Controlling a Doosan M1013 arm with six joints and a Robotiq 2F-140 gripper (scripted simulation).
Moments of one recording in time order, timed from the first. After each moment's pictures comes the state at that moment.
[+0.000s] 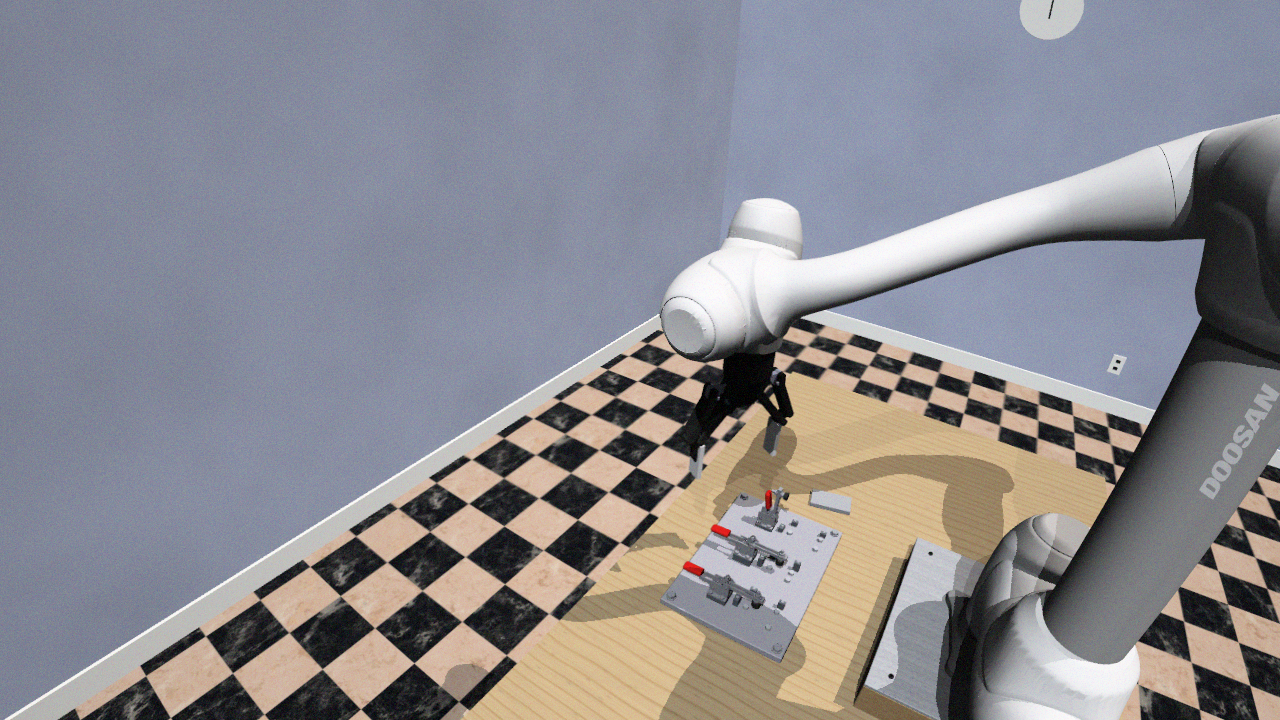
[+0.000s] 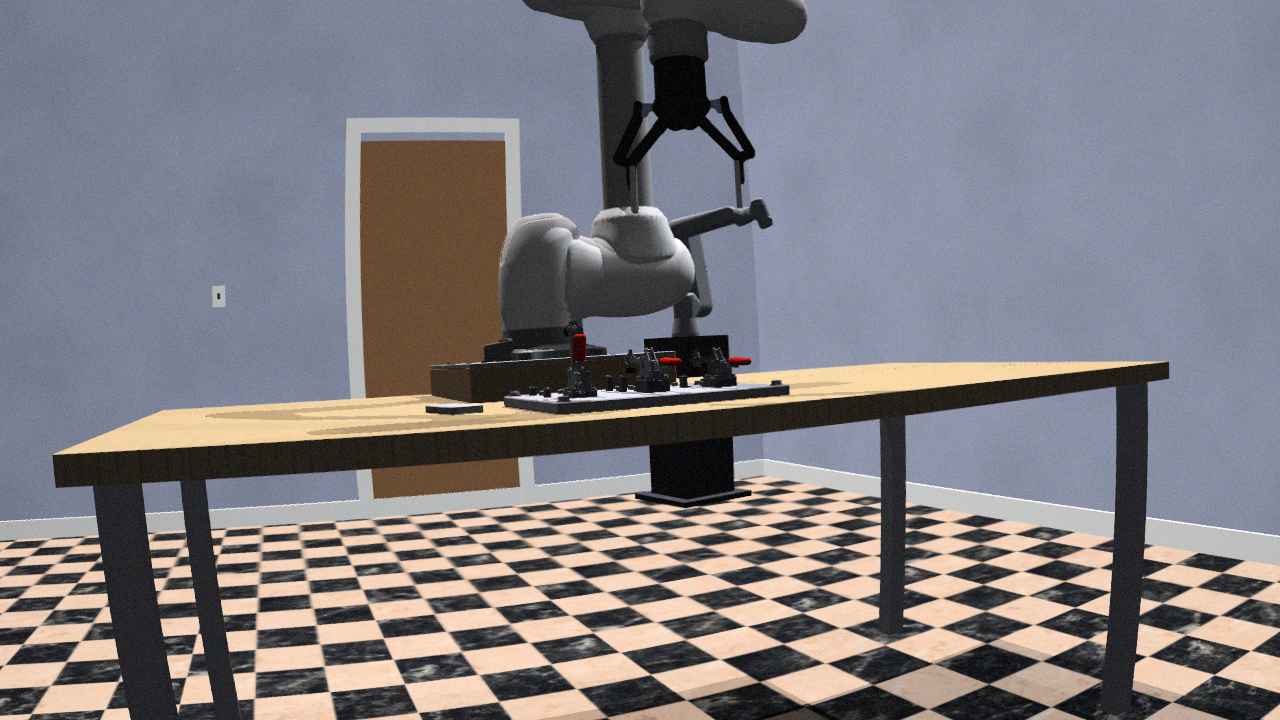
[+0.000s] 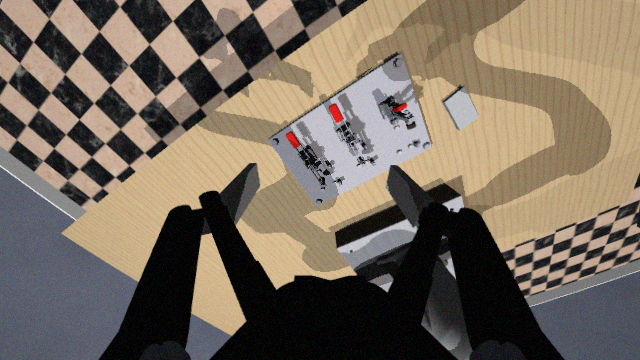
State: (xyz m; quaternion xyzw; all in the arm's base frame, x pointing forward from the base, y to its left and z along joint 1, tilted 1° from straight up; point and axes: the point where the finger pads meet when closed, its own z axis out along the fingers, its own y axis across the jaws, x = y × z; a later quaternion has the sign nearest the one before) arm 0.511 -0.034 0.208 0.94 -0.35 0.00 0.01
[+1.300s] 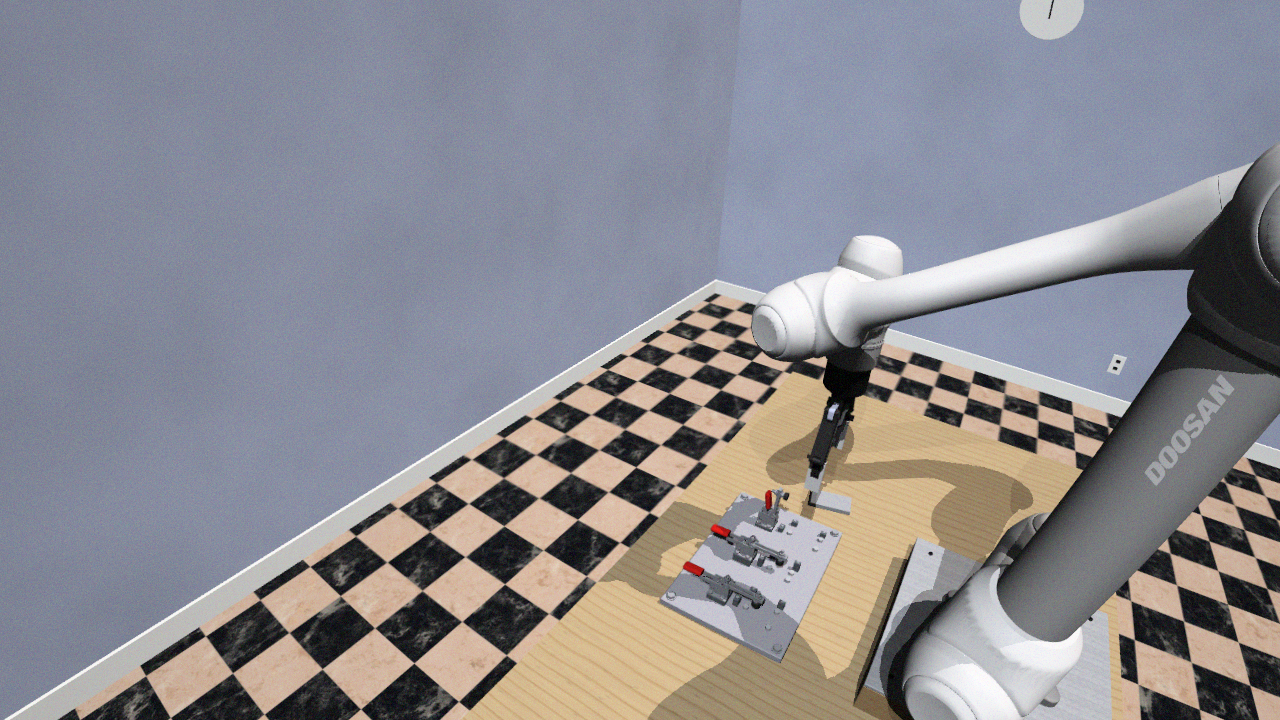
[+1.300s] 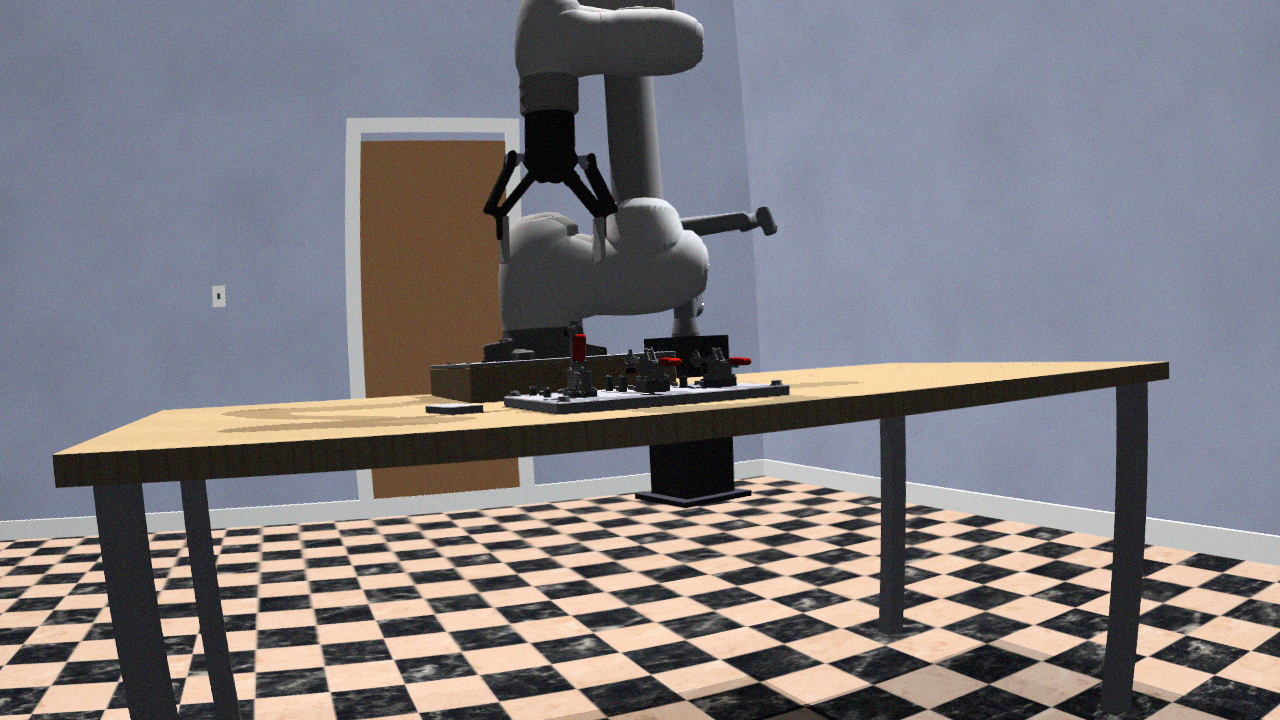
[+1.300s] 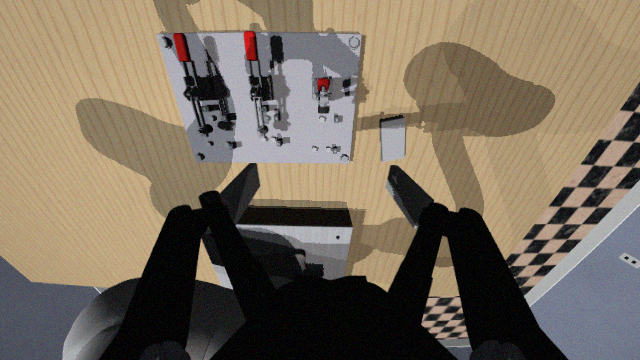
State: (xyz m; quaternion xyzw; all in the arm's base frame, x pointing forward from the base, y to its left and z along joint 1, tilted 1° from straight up) arm 0.365 -0.172 0.149 1.00 -0.08 -0.01 0.01
